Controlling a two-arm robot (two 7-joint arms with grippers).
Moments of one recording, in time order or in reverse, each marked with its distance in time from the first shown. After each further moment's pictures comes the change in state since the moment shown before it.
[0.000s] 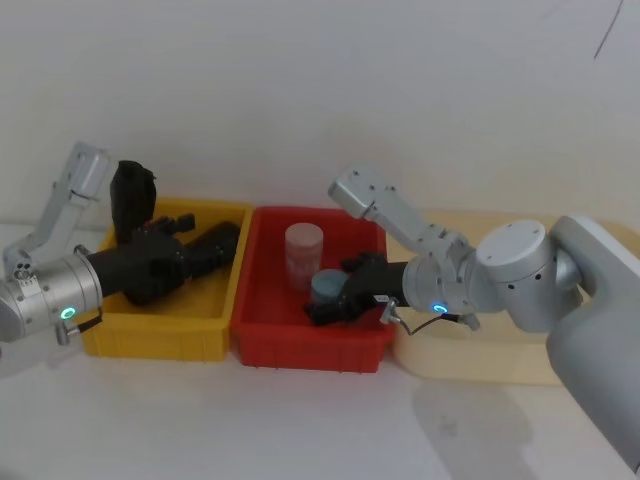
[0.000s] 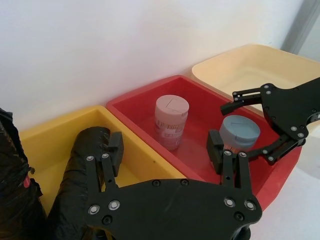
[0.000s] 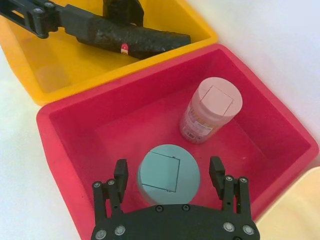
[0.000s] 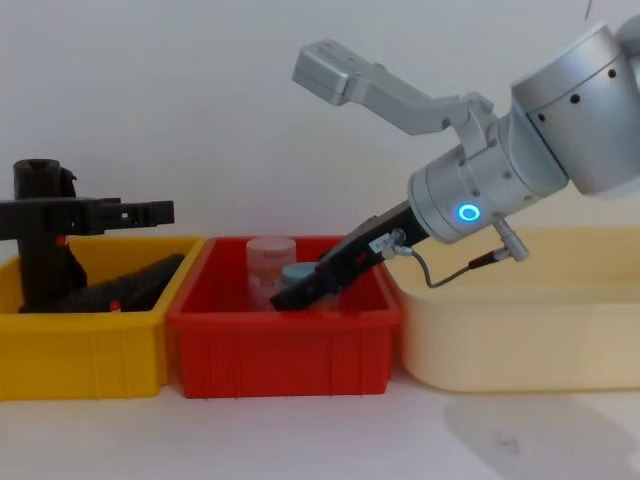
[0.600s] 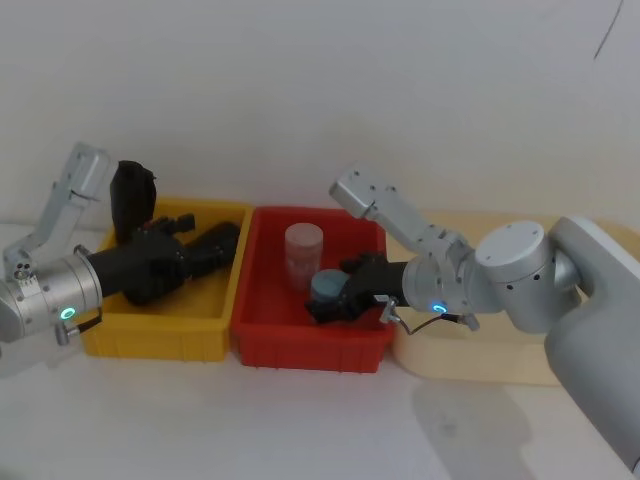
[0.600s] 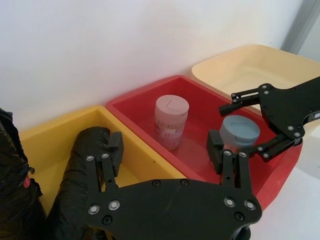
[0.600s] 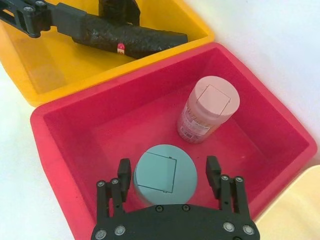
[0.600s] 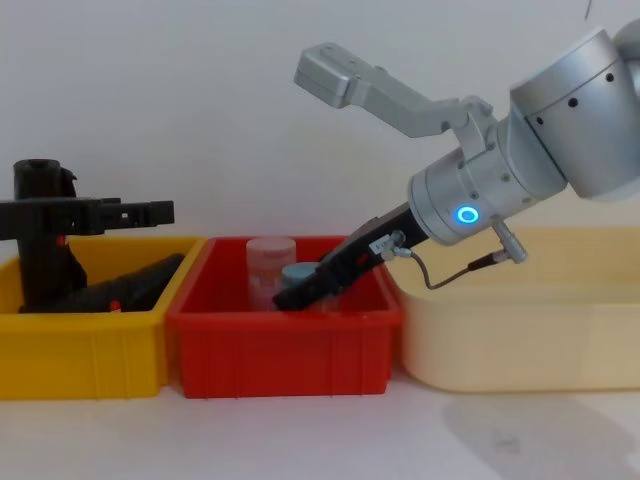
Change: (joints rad) left arm 0.000 0.000 0.000 0.000 0.000 0.000 0.000; right arm 0.002 -0.008 0.007 0.016 -0.003 -0.005 -0.007
